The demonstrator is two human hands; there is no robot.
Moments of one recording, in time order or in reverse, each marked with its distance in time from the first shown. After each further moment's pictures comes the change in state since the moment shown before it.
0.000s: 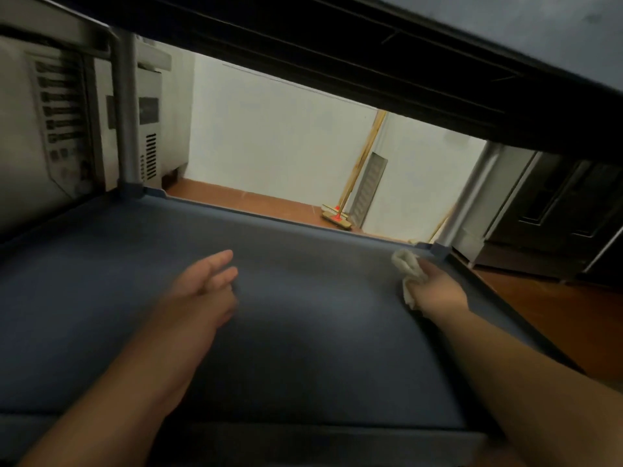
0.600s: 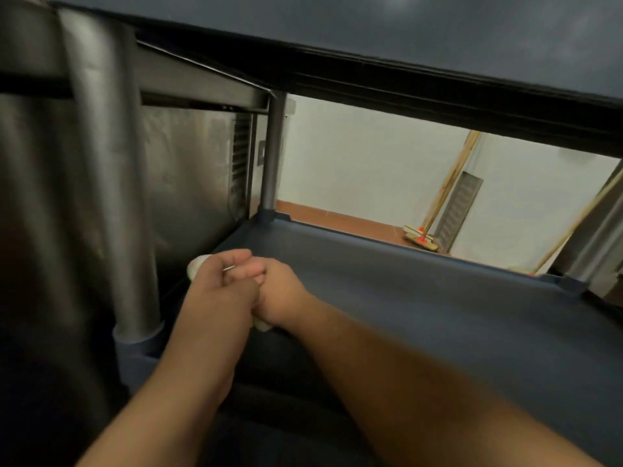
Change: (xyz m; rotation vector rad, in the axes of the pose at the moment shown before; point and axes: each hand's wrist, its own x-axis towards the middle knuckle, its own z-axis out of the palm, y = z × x) left_hand -0.029 0.047 -0.129 -0.093 0.412 0.159; right_hand -0.211 -0.375 0.111 0.375 -0.553 -0.857
